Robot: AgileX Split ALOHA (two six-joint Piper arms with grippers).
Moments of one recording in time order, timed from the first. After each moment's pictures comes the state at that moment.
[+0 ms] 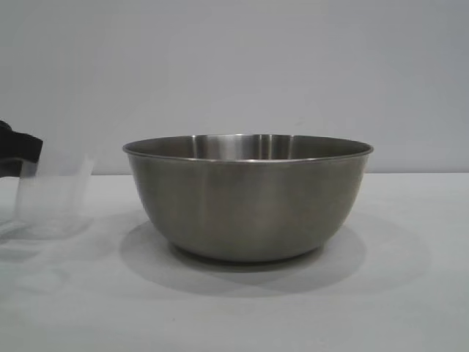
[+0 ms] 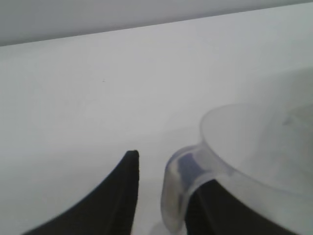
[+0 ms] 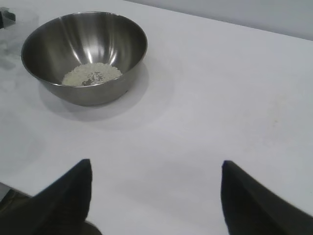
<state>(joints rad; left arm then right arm) -0.19 1.97 -0.30 0.04 -1.14 0.02 0.43 -0.02 -0.49 0.01 1.14 -0.04</state>
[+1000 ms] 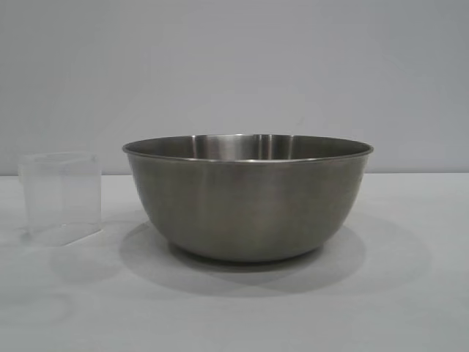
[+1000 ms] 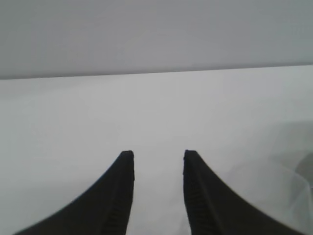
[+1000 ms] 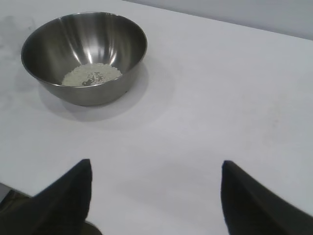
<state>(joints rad) -0.07 1.60 -0.36 0.03 -1.07 -0.14 0.43 -0.02 -0.49 0.01 1.14 -0.04</state>
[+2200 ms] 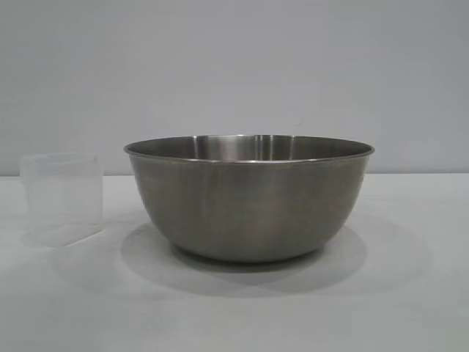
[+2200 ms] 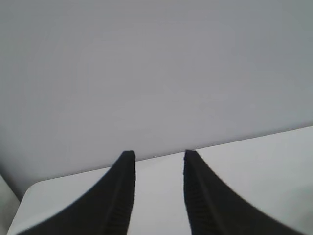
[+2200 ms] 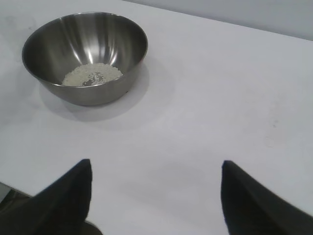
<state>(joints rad) -0.02 0.47 -0.39 0.54 0.07 -0.41 0.43 -0.02 -0.49 0.01 1.14 -0.04</state>
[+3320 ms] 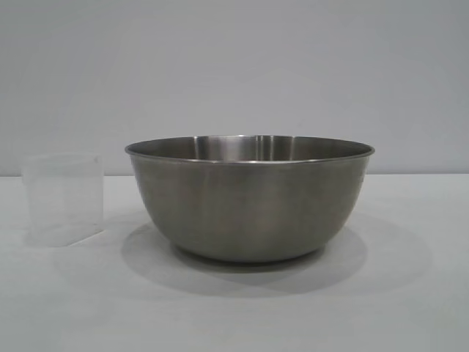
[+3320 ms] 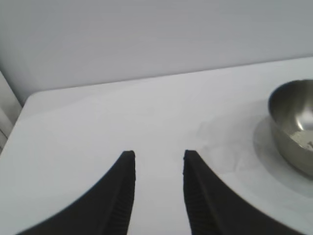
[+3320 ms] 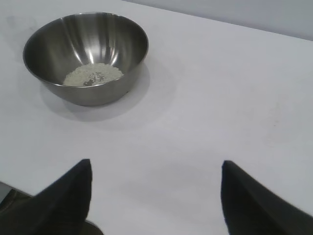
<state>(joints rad) -0.11 -0.01 -0.48 0.02 0.93 0.03 0.43 -0.02 -0.49 0.01 1.14 -0.04</state>
